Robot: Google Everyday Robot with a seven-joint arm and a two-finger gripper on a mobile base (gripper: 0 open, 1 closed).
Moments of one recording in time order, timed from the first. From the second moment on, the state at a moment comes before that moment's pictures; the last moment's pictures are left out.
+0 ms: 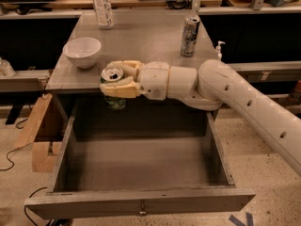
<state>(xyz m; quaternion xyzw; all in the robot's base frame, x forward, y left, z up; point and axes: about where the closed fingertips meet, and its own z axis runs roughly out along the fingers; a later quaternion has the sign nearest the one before) 0.570 0.088 0.901 -0.49 0.51 0.40 0.59</state>
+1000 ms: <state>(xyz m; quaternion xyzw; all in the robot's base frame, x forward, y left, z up) 0.550 0.080 0.825 -0.49 0.54 0.43 0.52</state>
